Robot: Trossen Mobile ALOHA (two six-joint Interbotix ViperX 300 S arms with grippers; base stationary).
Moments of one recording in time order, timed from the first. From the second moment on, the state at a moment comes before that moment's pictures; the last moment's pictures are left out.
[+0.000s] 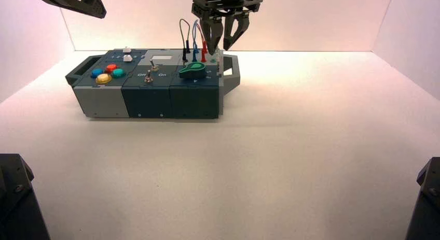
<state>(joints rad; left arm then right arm) -0.31 -0.77 1.08 -0.27 0.55 0.35 0.64 0.34 0.14 0.04 0.84 -0.09</state>
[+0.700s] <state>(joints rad) -0.31 -0.77 1.08 -0.27 0.55 0.35 0.64 0.40 0.10 0.04 0.85 -0.10</state>
